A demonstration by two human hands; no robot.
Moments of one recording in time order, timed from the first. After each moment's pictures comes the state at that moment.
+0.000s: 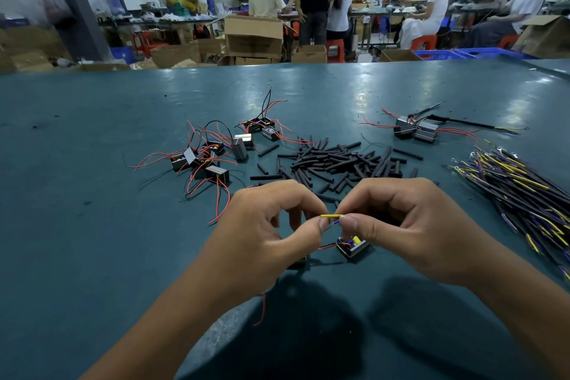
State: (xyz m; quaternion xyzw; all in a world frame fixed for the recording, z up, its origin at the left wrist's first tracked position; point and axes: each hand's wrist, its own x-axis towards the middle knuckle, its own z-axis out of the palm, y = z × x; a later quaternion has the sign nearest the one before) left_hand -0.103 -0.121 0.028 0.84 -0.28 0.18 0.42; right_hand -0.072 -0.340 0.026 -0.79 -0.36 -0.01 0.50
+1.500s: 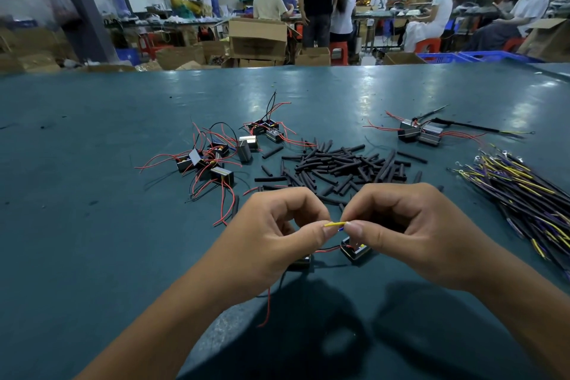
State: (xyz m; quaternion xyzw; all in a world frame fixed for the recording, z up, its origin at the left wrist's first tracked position) left_hand -0.096 -0.117 0.017 0.78 -0.25 0.03 0.57; right_hand -0.070 -0.340 0.023 -0.77 -0.37 0.01 0.52
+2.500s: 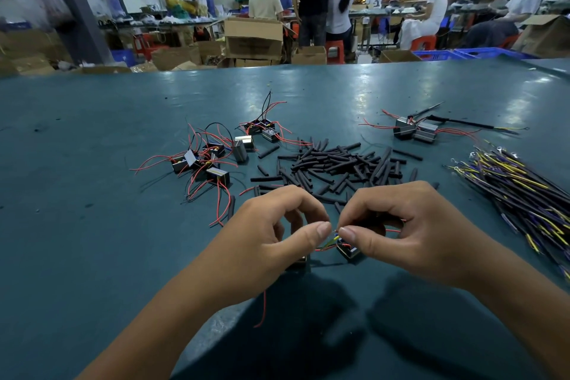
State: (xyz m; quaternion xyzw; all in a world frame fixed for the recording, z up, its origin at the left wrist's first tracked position) left_hand -0.097 -0.115 0.021 0.84 -0.29 0.08 0.46; right_hand -0.068 -0.344 0.027 -0.80 -0.42 -0.05 0.42
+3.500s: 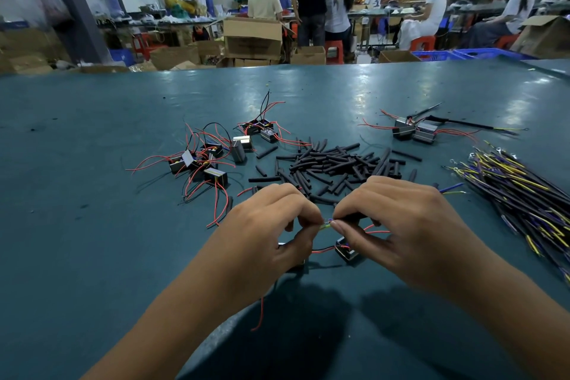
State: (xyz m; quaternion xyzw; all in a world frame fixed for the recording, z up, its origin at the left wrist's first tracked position) left_hand -0.096 -0.118 0.020 0.87 -0.32 0.23 0.29; right_hand -0.068 -0.337 0.021 -0.83 -0.43 -0.29 0.20
